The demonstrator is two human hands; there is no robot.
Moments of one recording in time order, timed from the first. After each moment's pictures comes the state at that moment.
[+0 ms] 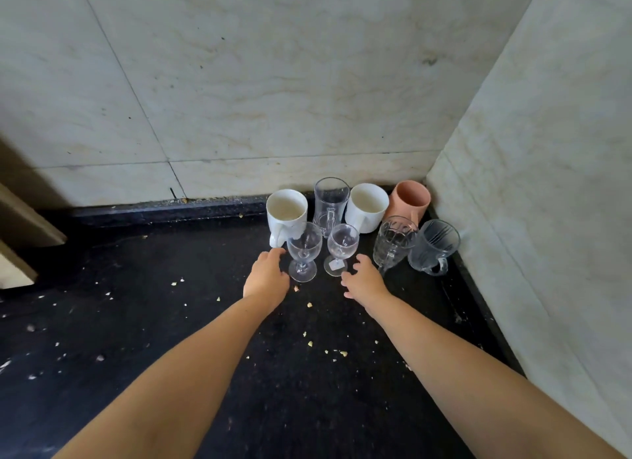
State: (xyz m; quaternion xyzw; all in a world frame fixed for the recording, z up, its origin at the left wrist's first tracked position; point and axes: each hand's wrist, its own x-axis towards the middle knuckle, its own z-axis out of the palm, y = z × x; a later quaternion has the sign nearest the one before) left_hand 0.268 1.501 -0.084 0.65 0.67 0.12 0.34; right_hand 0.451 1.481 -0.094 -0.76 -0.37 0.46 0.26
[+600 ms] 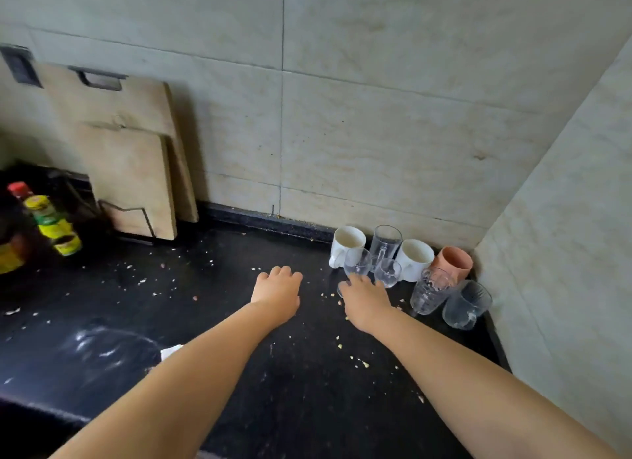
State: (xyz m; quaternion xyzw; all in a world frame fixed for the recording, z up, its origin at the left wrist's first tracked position) left_hand 0.203 1.378 -0.006 0.71 0.70 -0.03 0.06; right_hand 0.381 1.408 0.001 -0.53 -0.84 0.00 -0.14
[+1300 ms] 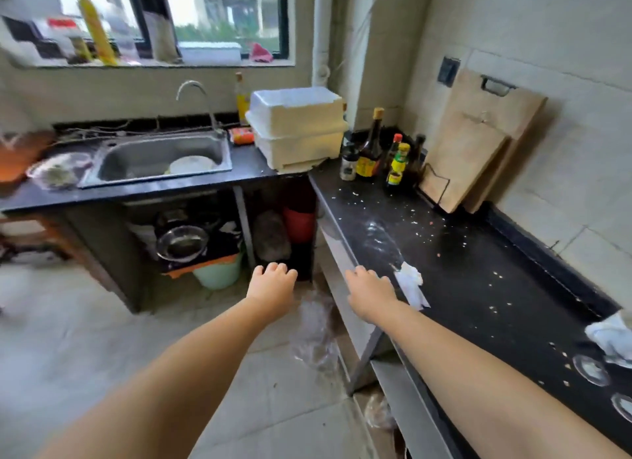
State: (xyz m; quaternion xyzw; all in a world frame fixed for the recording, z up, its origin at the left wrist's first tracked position) left_hand 0.140 0.933 -0.010 0.26 0.96 -0.05 0.06; right_hand 0.199 1.121 -0.004 -0.06 -0.99 0.00 -0.11
